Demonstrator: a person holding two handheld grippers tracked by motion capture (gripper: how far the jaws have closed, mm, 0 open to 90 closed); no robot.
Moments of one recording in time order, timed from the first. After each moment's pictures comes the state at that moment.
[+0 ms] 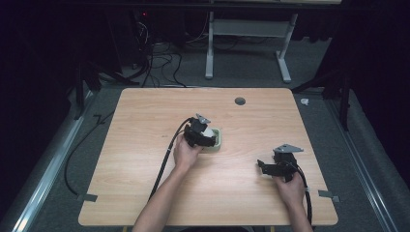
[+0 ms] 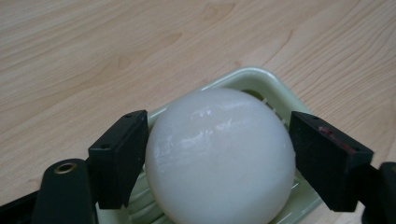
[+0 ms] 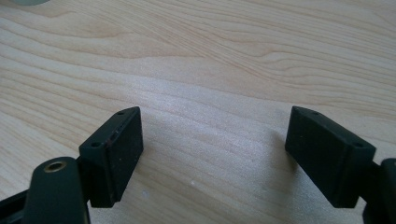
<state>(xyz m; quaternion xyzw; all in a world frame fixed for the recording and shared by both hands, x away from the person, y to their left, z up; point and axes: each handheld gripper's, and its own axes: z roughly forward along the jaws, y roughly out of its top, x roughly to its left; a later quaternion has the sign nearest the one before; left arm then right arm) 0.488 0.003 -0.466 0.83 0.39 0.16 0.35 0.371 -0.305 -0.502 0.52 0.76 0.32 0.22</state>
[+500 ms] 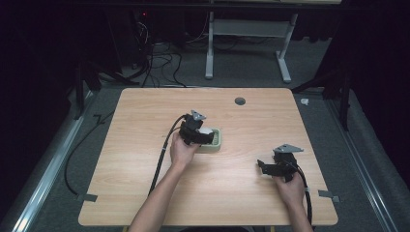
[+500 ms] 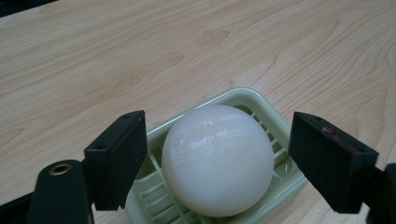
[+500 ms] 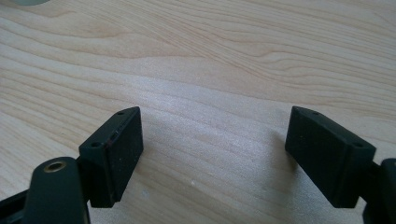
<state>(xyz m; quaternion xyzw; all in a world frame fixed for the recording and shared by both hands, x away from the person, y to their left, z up) 0.481 0.018 -0.443 0.82 0.39 0.16 0.38 0.371 -0.305 -0.502 0.52 0.76 0.32 0.22</state>
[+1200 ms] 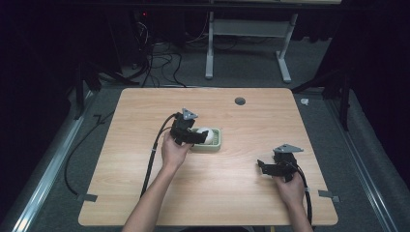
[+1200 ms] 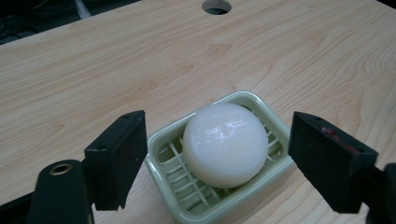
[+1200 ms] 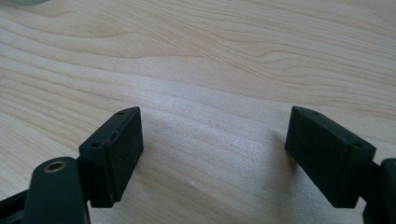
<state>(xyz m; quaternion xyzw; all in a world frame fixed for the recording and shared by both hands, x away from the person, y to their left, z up) 0.466 0.045 -0.419 0.82 0.39 0.17 0.40 0.371 -0.305 -0.502 0.52 0.76 0.31 0.22</state>
